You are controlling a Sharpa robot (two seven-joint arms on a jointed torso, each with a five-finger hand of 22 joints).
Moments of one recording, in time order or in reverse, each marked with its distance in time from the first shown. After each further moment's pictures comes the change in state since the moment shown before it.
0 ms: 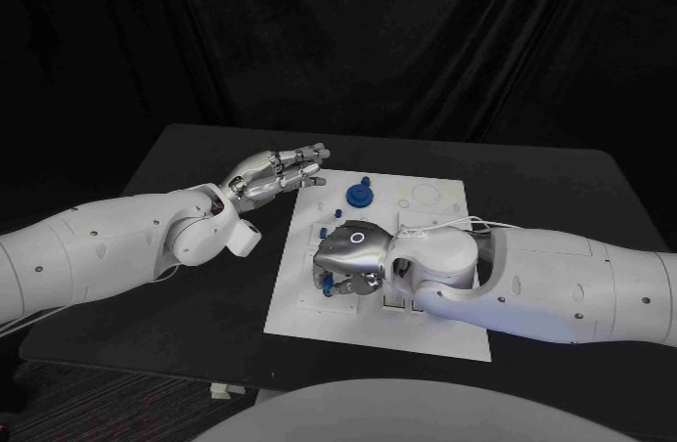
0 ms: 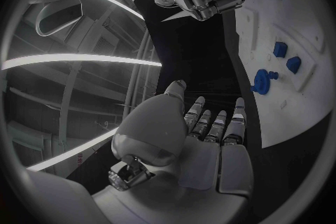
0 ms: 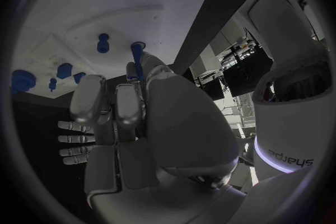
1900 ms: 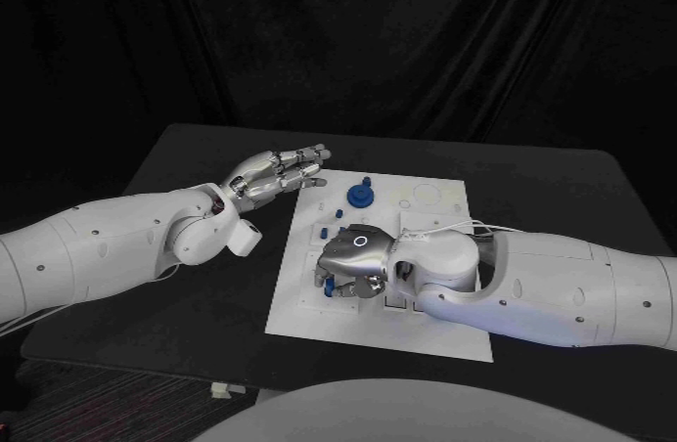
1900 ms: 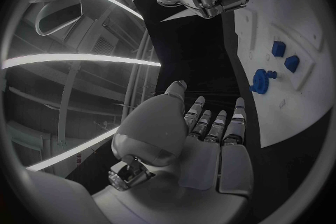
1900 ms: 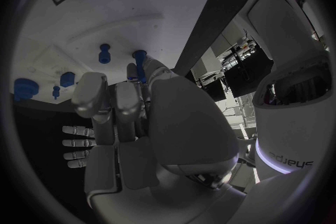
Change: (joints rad) left arm 0.000 0.002 0.000 -0.006 0.000 0.008 -0.007; left_hand 0.004 0.004 0.005 0.000 0.000 0.000 0.000 0.004 0.000 0.003 0.003 0.000 0.000 0.000 0.000 0.004 0.000 0.000 0.004 0.004 0.000 0.000; right arm -0.010 -0.005 -0.003 -0.004 -0.001 0.020 -0.015; right_hand -0.051 -0.021 0.029 0.034 -0.078 -0.171 -0.011 -0.040 -0.048 -0.110 0.004 0.004 0.004 -0.028 0.020 -0.036 -0.044 0.000 -0.037 0.018 -0.074 0.000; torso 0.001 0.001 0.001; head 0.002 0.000
